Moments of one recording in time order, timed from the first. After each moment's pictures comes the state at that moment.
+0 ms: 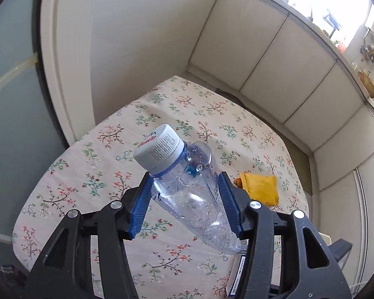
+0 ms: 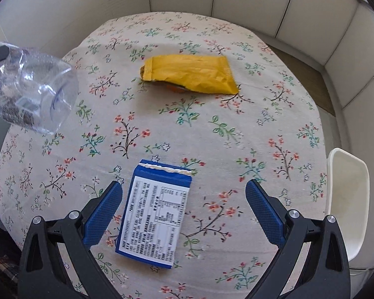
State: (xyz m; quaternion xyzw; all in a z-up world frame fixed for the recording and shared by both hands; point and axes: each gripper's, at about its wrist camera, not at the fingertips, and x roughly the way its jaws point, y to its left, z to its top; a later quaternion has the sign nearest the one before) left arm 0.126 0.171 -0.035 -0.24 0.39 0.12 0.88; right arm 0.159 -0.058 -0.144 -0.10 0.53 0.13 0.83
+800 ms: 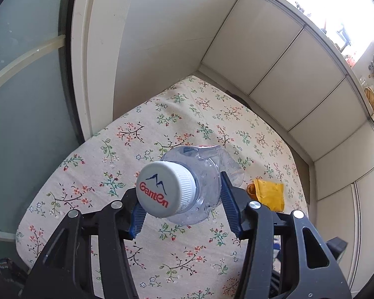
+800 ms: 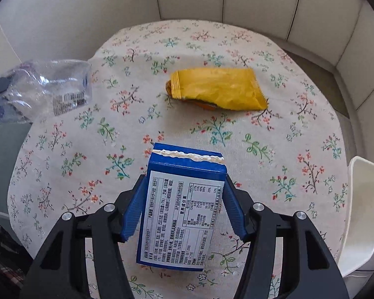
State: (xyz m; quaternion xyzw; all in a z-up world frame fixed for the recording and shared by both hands) left arm 0.111 0.205 -0.040 -0.28 0.39 0.13 0.87; right arm 0.168 -0.036 -0.129 -0.05 0.51 0.16 0.84
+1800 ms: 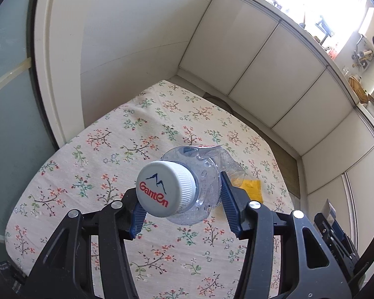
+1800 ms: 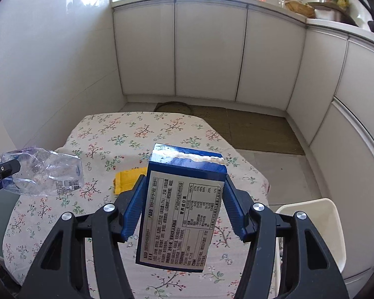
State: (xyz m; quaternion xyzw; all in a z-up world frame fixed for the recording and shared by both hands) left arm 0.124 0.154 -0.020 -0.26 0.37 0.09 0.89; right arm 0.173 -0.126 -0.026 -0.02 0.34 0.06 0.94
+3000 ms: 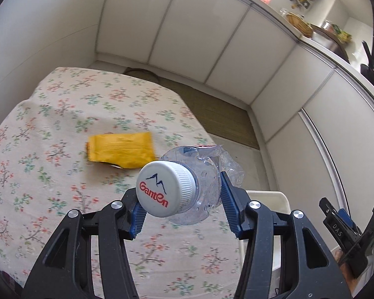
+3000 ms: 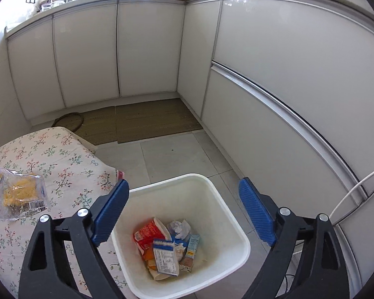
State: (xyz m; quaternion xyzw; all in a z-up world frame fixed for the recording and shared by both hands) left arm 0.166 -0.069 -0.025 -0.18 0.40 -0.08 0.89; right arm 0.138 -0.358 -0.028 0.03 0.35 -0.20 0.92
